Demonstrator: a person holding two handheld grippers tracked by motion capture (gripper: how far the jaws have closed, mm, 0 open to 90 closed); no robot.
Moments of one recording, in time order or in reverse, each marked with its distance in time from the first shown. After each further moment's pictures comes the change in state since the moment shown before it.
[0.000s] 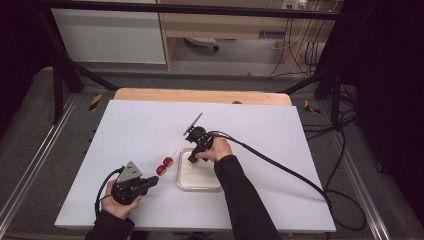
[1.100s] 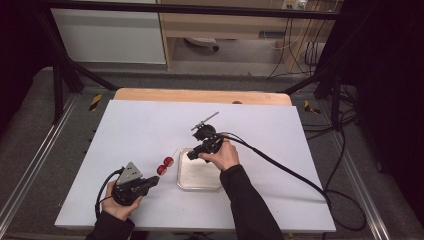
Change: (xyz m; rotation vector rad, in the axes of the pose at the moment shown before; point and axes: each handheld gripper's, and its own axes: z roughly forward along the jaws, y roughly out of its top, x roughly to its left) left arm -0.006 0.001 -0.003 -0.024 0.012 0.001; right arm 0.023 -0.023 -0.047 -0.236 0.032 0.147
